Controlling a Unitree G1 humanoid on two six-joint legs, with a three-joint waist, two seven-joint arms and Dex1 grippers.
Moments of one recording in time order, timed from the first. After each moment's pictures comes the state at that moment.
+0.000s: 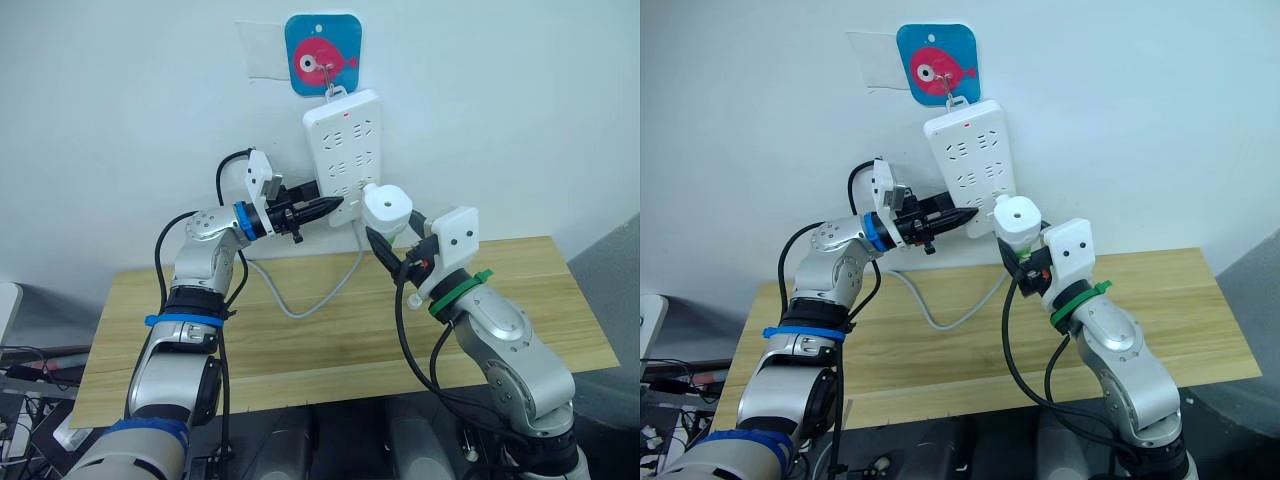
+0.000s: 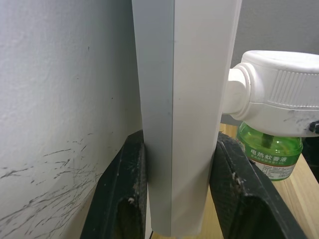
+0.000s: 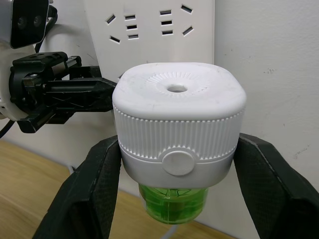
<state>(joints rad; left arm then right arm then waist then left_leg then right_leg) -0.83 0.35 0.05 0.54 -0.37 0.06 -1.14 -0.26 -0.21 0.15 -0.68 0.23 0.69 0.17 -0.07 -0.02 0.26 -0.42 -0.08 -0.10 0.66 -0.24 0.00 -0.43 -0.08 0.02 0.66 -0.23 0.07</state>
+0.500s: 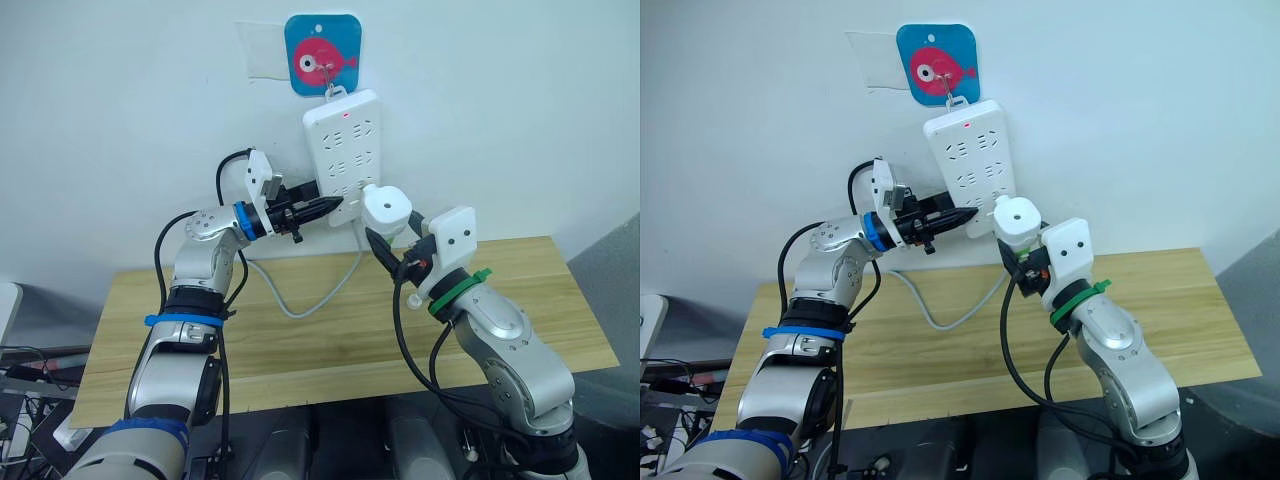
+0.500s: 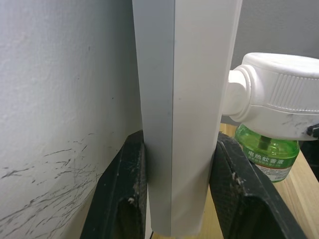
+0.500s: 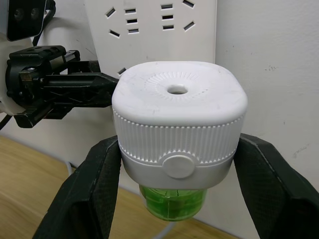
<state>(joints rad) -0.83 0.35 0.05 0.54 -0.37 0.06 -1.14 -0.26 -0.22 0.15 -0.68 0.22 0.71 0.17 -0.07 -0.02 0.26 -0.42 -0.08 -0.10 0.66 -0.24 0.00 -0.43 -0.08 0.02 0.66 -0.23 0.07</state>
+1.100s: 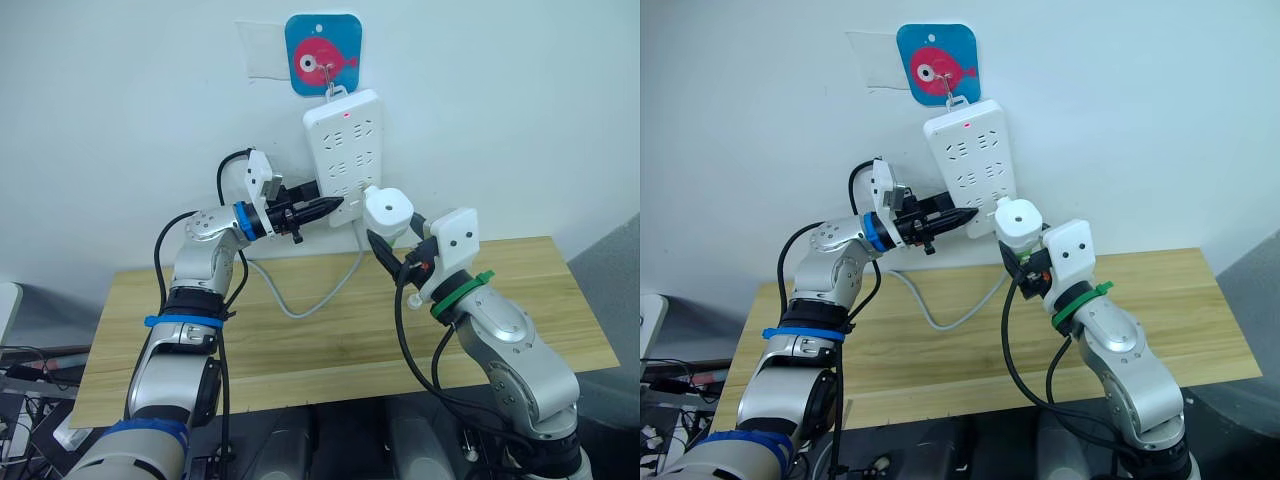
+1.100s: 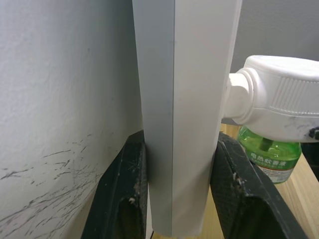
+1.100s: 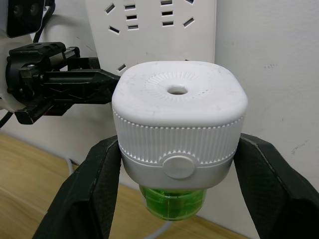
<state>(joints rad) -0.83 0.35 0.05 0.52 -0.37 0.06 -1.14 -0.25 -0.22 0.15 -0.71 0.22 0.73 0.17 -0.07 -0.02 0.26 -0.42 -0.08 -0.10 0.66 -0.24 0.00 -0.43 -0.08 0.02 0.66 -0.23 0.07</state>
